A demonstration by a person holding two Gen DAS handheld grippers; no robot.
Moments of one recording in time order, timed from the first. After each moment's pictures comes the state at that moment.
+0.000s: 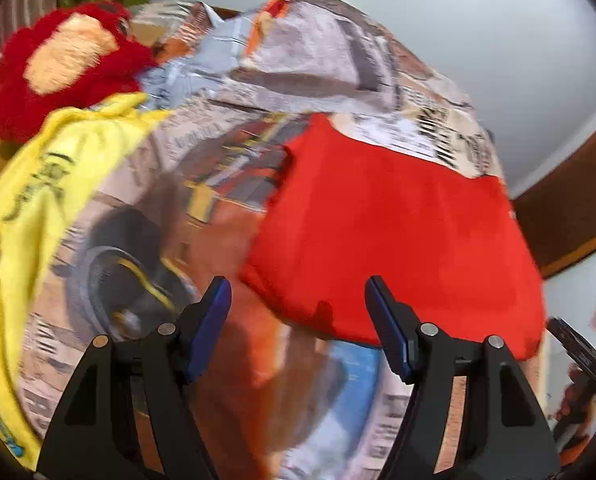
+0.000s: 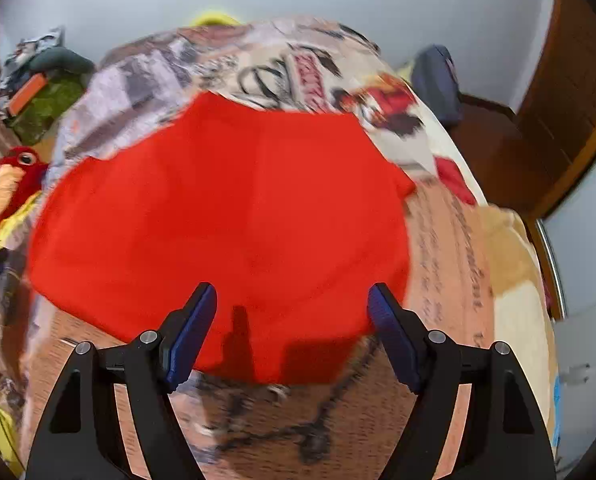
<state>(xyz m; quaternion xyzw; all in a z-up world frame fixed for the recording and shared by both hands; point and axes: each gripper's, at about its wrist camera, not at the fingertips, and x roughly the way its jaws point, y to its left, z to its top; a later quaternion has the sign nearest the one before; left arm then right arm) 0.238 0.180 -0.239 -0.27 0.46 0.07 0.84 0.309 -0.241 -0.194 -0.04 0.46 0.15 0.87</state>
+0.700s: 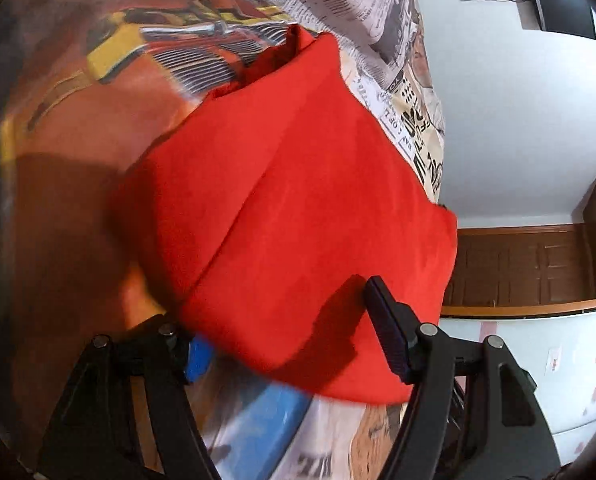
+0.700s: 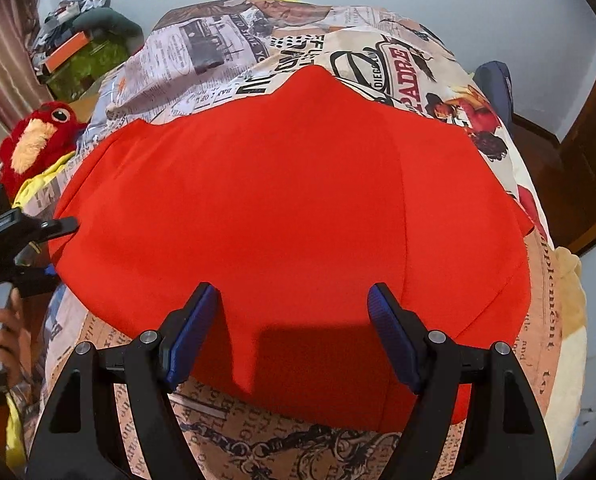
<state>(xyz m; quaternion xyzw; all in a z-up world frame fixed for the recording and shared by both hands) 0.292 0.182 -0.332 -0.53 0.45 -0.03 0.72 0.317 -0.165 -0.218 -0.08 0.48 0.21 0.85</state>
